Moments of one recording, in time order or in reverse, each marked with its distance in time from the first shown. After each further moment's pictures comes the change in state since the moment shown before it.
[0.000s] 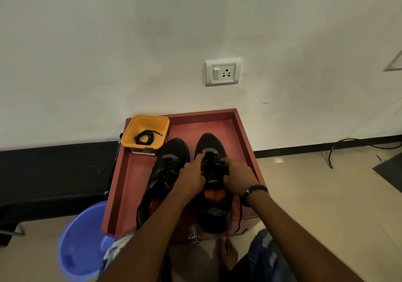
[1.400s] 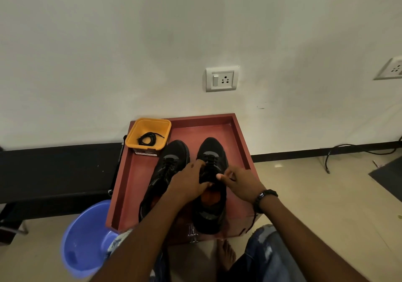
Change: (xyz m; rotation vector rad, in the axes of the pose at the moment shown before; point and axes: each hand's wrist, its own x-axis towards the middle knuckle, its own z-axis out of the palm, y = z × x) left_hand -0.036 0.001 -0.013 0.180 0.019 0.118; right_hand -0.033 0.014 -0.022 0.044 -0.102 -0.085
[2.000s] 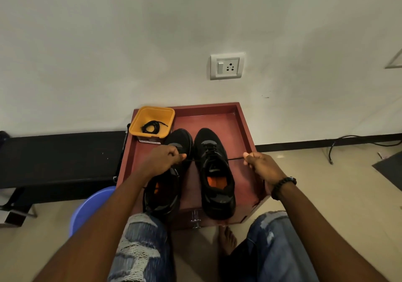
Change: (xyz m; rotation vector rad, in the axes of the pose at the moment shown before) left_hand -0.007 -0.063 -0.055 -0.299 -0.038 -0.125; right_hand -0.008 0.025 -0.020 0.605 0.165 0.264
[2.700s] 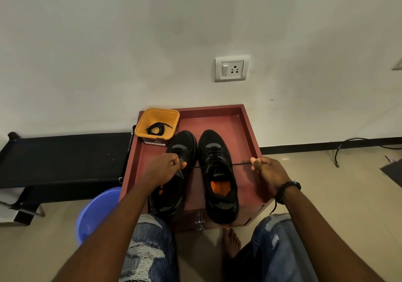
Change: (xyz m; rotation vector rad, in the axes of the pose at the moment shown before) left_hand -0.008 -0.017 0.011 0.076 0.085 0.007; right_hand 0.008 0.013 0.000 -0.112 0.098 0.032
